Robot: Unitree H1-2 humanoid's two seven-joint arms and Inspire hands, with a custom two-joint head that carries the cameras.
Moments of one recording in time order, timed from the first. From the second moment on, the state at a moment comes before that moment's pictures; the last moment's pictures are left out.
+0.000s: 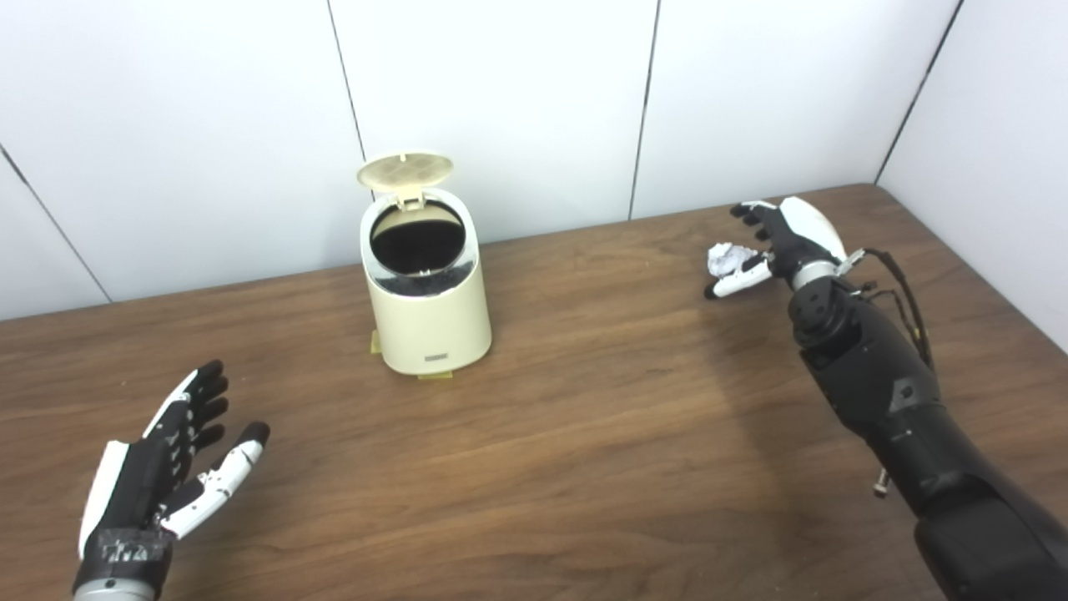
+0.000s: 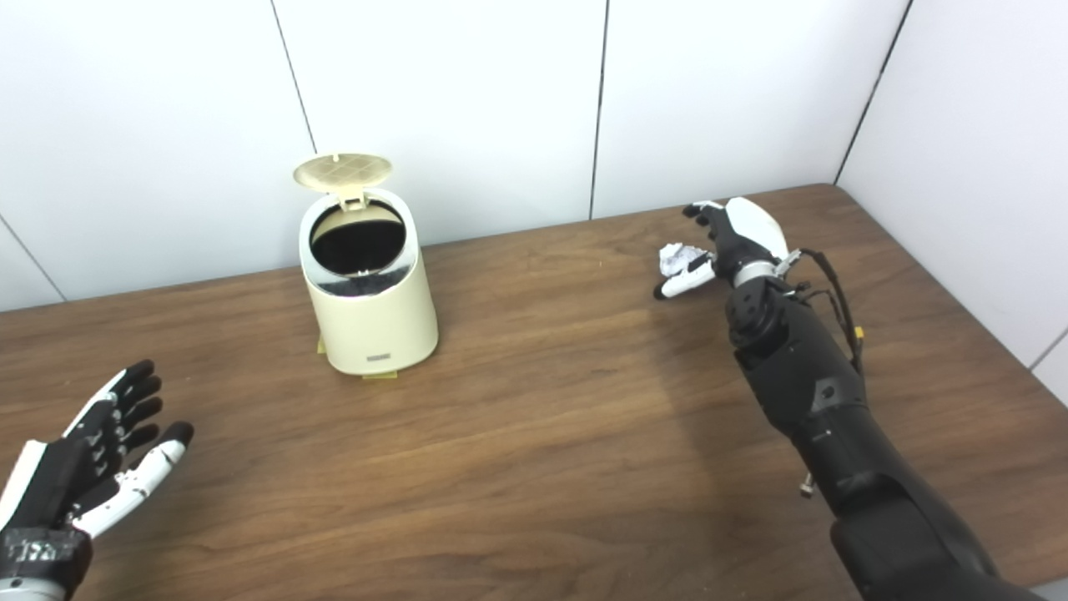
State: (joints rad) left arm 0.02 0.24 0.08 -0.49 0.12 0.44 -0.17; right arm -0.55 -0.49 0.08 0.48 -0.51 0.37 -0.04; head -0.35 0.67
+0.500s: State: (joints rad) left arm 0.00 0.24 0.06 -0.52 0.12 0.45 -0.17; right arm -0.54 -0.51 0.09 0.43 -0.48 0.40 0.03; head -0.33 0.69
